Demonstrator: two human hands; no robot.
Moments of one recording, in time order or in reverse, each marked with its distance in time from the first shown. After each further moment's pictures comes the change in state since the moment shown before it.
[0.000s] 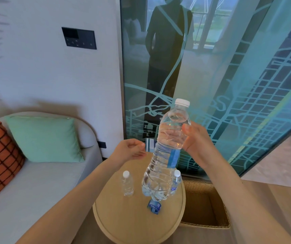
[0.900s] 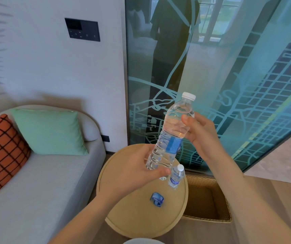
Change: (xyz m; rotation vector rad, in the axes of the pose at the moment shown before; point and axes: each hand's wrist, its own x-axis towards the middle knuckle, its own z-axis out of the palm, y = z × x) left_hand -0.099 0.023 0.046 0.529 0.008 0.284; right_hand 0.008 0.013 -0.007 -0.167 0.242 -0.007
